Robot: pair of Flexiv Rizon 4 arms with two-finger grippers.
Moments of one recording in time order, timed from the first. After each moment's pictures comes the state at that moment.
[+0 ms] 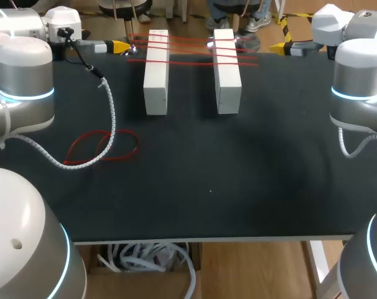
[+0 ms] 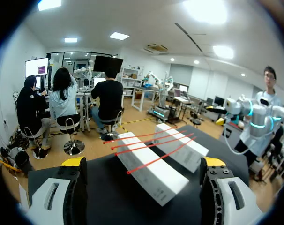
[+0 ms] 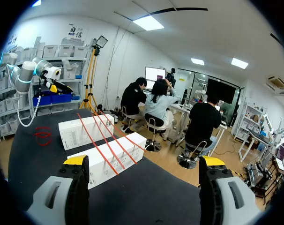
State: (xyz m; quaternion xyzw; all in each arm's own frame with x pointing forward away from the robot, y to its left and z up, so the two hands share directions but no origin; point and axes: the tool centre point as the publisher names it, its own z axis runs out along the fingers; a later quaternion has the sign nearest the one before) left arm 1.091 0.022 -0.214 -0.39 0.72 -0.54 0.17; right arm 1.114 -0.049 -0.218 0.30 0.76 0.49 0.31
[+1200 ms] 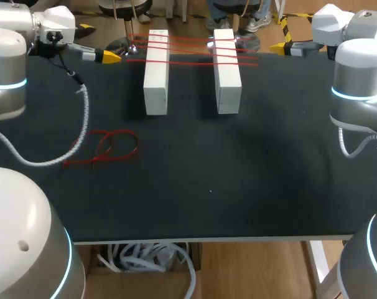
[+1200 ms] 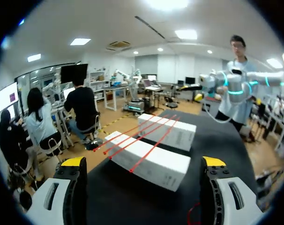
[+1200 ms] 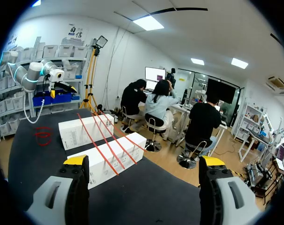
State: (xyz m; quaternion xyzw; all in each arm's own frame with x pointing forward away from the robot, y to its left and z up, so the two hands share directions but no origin) left arm 1.097 0.025 -0.231 -0.20 0.80 -0.54 0.15; right arm 1.114 -0.049 -0.218 0.30 0.76 0.49 0.31
